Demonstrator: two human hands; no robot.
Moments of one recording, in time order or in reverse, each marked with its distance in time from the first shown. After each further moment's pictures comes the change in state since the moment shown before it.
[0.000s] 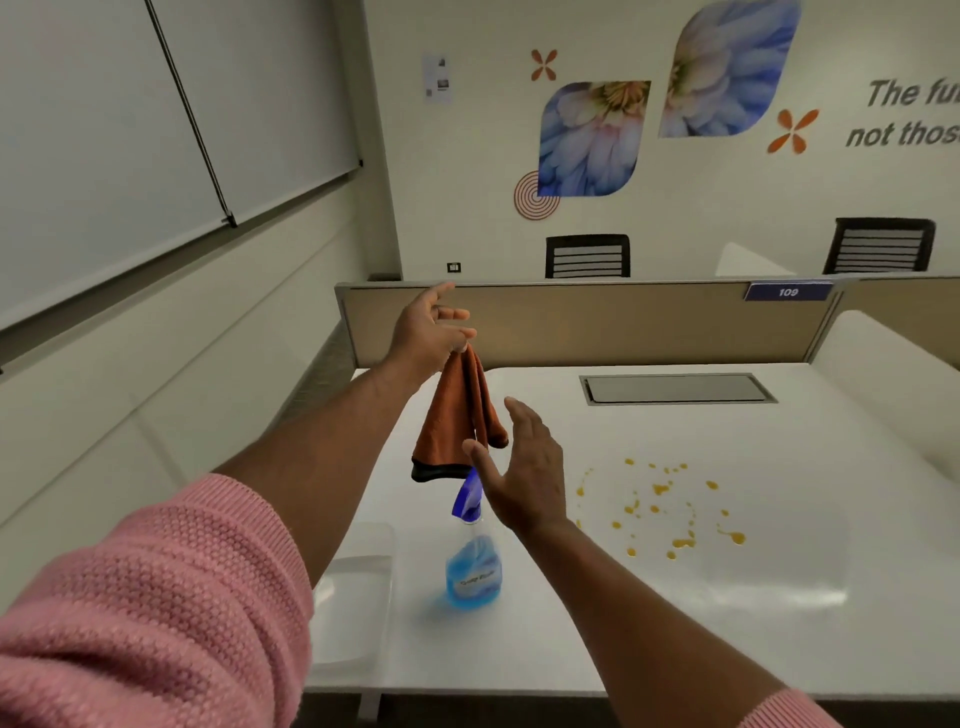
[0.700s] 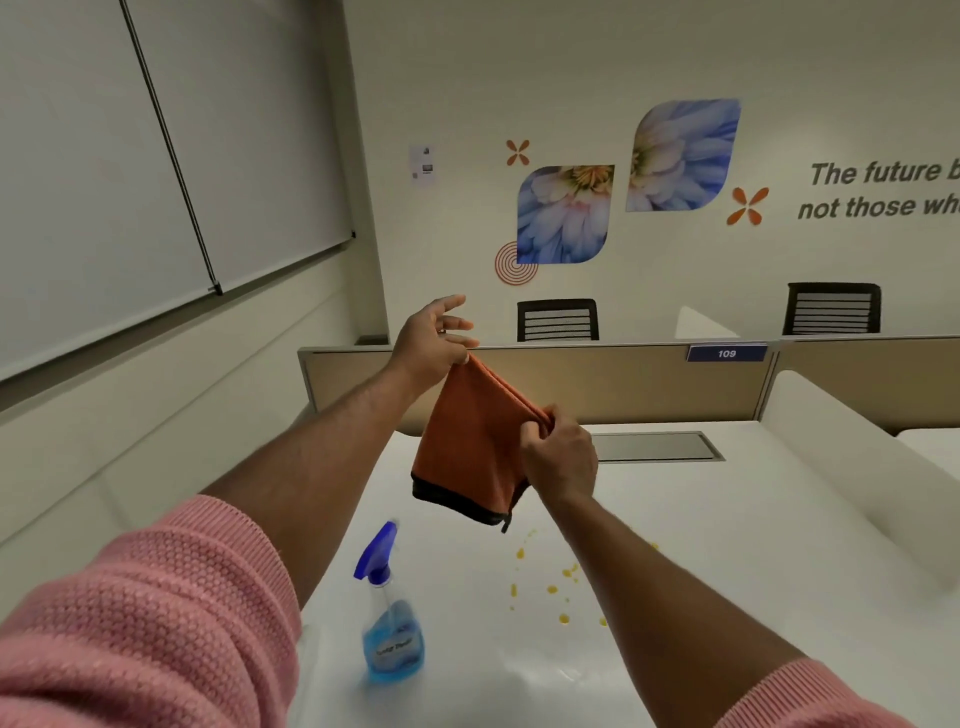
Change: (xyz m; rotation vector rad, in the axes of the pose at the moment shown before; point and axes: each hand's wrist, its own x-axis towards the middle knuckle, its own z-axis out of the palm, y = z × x) left_hand 0.004 0.104 0.114 0.076 -0.039 0.189; right_hand 0.091 0.061 -0.158 0.097 0.204 0.269
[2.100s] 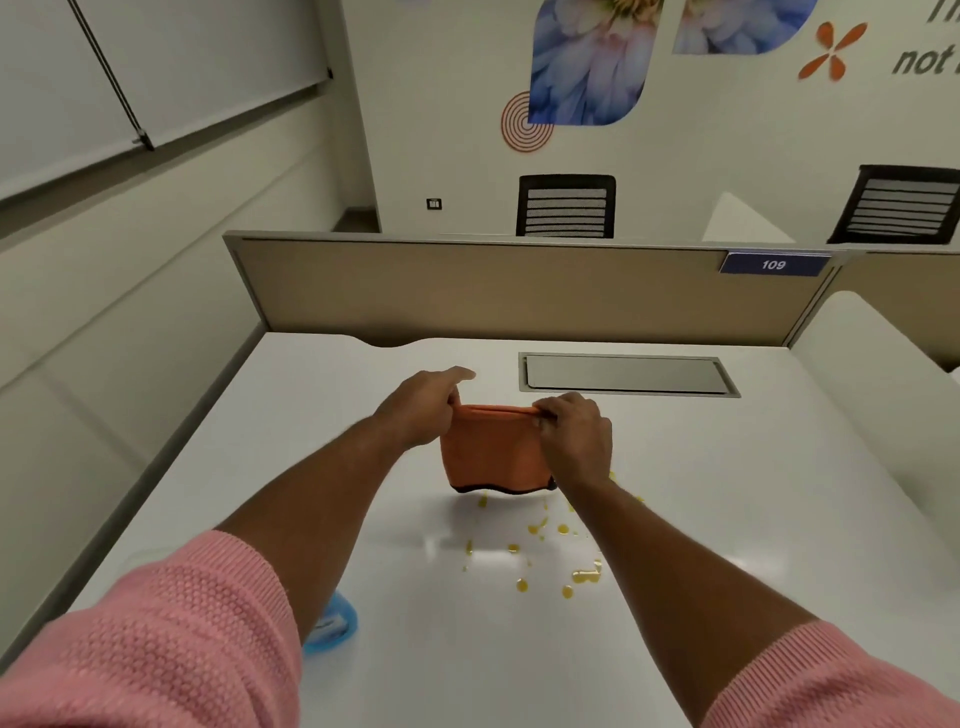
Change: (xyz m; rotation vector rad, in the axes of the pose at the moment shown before) left_hand 0.033 -0.202 0.118 0.726 -0.388 -0.172; right_hand 0.112 0.184 0.060 -0.344 -0.264 -0.074
